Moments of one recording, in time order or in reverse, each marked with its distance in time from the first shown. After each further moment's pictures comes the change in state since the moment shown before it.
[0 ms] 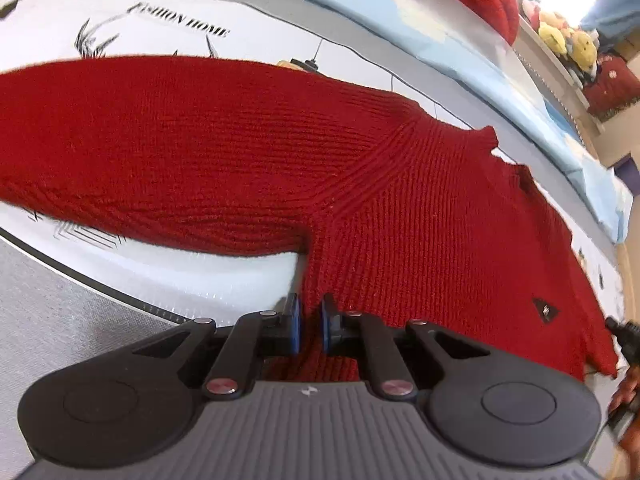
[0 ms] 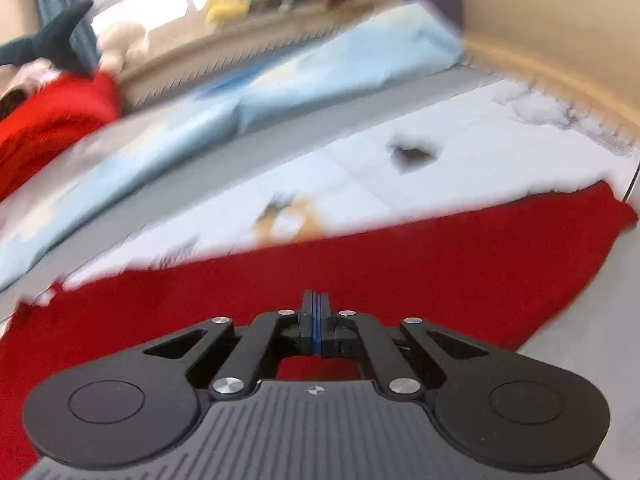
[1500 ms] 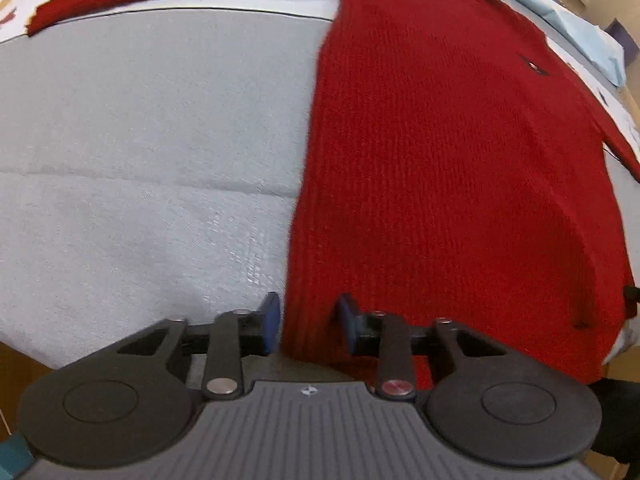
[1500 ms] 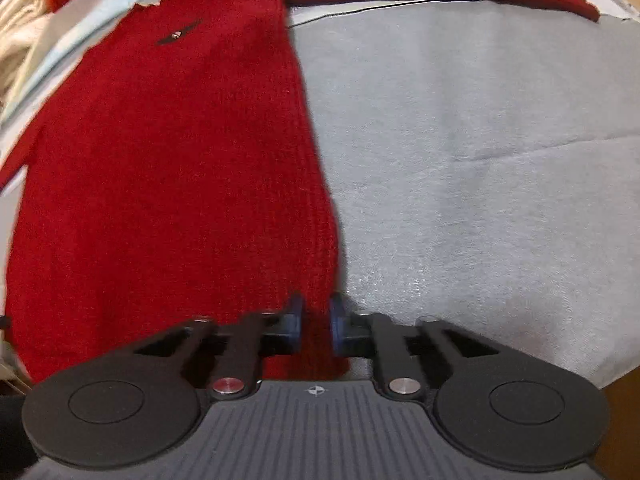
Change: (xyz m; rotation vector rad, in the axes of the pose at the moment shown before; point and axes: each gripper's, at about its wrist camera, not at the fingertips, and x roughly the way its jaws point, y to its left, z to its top) left arm -0.115 0.048 -0.226 0.205 0.180 0.115; right arm -0.199 -0.087 -0.172 -0.254 0.555 0.172
